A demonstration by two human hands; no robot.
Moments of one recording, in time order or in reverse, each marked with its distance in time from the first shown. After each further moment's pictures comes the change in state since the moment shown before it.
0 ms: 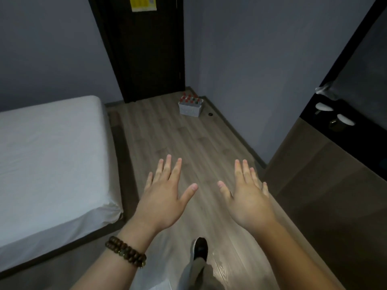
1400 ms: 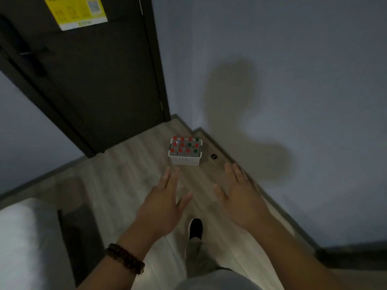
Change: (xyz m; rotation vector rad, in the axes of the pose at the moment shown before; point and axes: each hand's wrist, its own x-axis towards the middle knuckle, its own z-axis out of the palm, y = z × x) left_hand 0.932 -0.176 -0.122 -0.097 -0.196 0.082; right_hand 0.923 -0.167 -0.029 0.052 -0.062 0.074
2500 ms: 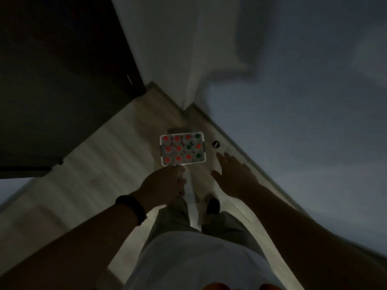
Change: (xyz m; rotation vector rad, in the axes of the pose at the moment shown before) left_hand 0.646 -0.169 -0.064 0.028 -0.680 0.086; right_hand 0.611 -0.062 0.018 -0.056 -0.453 0.345
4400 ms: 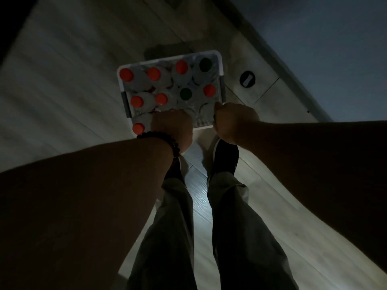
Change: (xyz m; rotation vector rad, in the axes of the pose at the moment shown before) left_hand 0.433 -0.131 0.213 0.658 -0.095 -0.221; right_hand 0.446 0.124 0.277 -0.231 -0.107 -0.098
